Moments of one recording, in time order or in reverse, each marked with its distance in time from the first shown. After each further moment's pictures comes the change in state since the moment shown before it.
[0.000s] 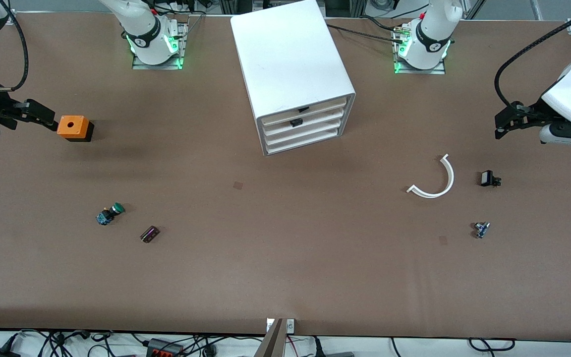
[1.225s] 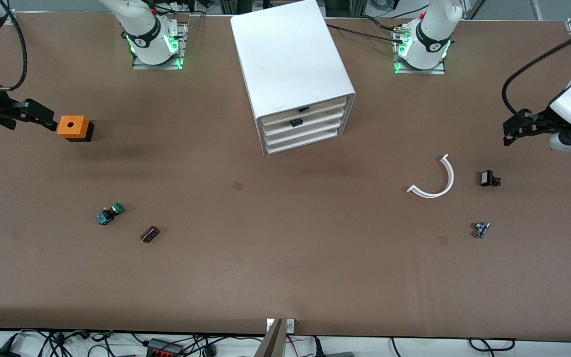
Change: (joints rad) left arm 0.027 -0.023 -0.005 -0.063 0.025 0.081 0.019; right arm 0.000 0.000 0.000 0.005 0.000 0.000 0.000
